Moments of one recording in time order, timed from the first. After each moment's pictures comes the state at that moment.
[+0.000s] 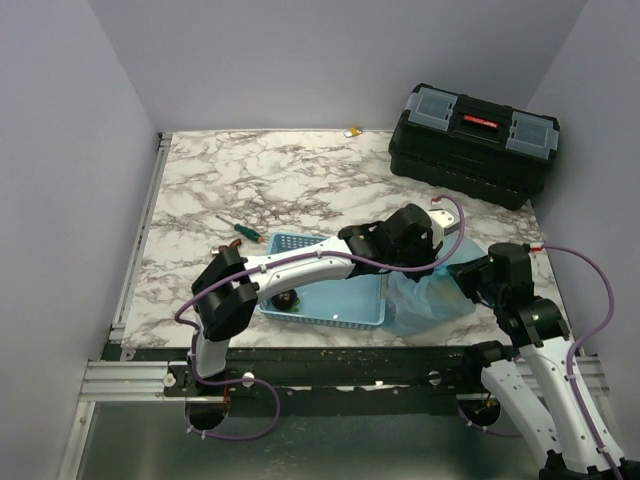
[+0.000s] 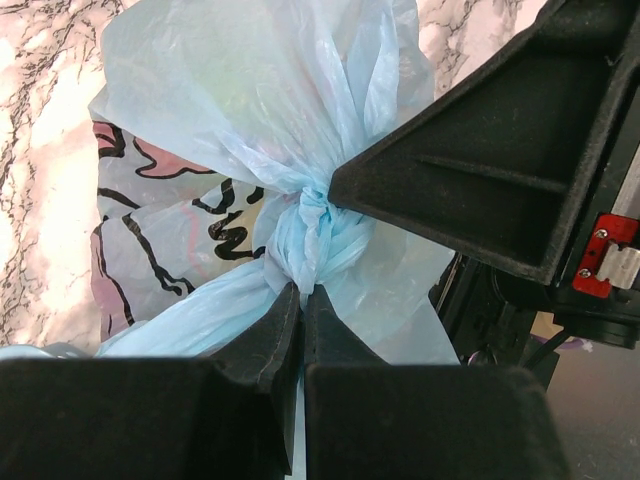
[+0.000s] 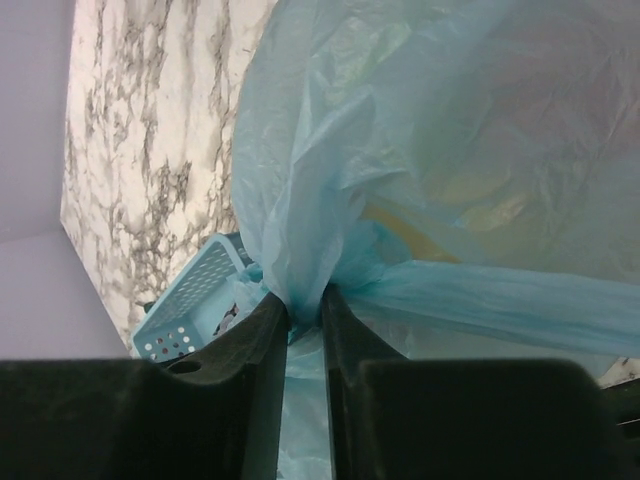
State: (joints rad) left arm -1.12 1.90 1.60 -0.28 0.17 -0.26; right arm 0.21 0.55 0.66 -0.82 0.16 1.17
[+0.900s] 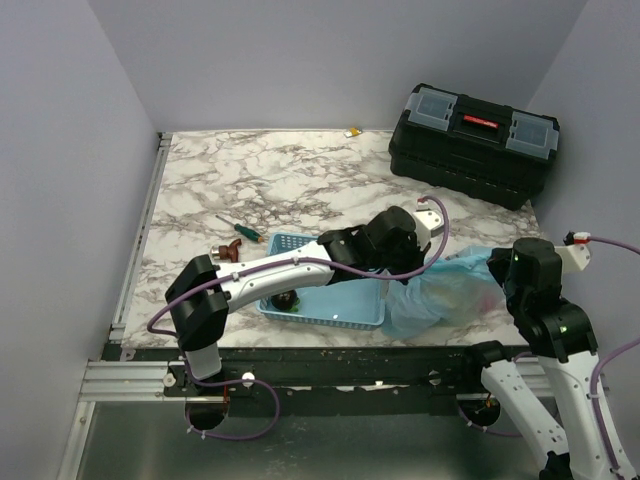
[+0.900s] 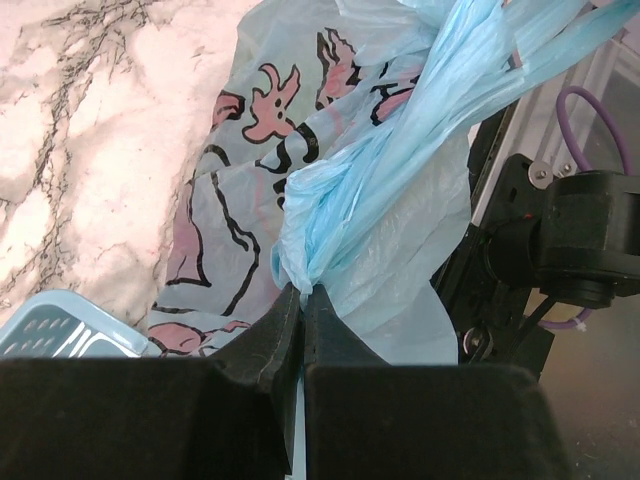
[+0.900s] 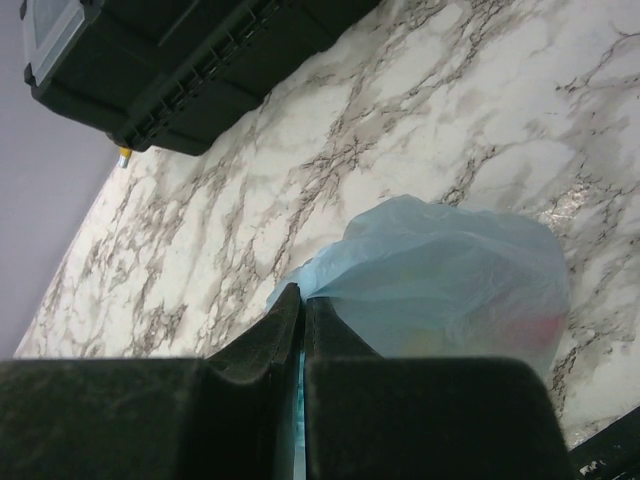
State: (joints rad) left arm -1.12 1.76 1.46 -0.24 0.13 -0.24; right arm 0.21 0.54 0.88 -0.89 0.55 0.98
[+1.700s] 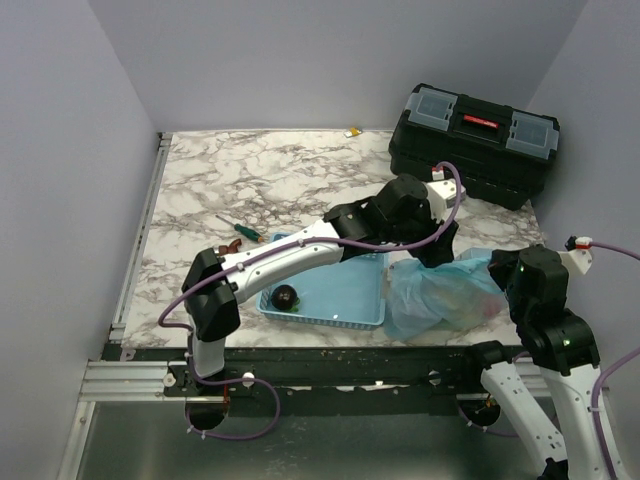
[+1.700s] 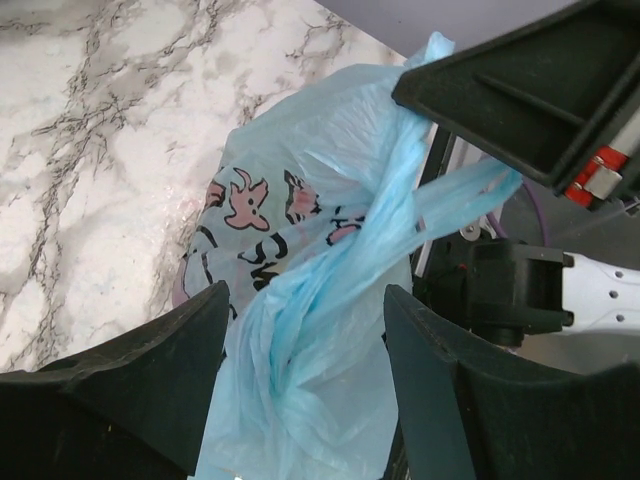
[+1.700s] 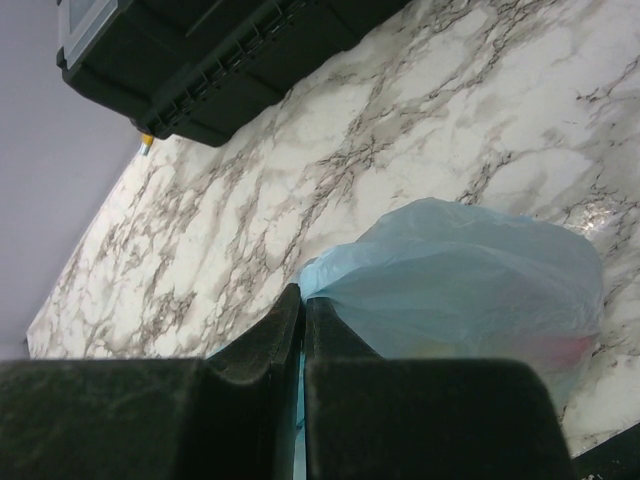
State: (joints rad) left arm -1.08 1.86 1.77 -0.36 0.27 -0.27; right arm 0.21 0.46 0.85 -0.86 0.51 0.92
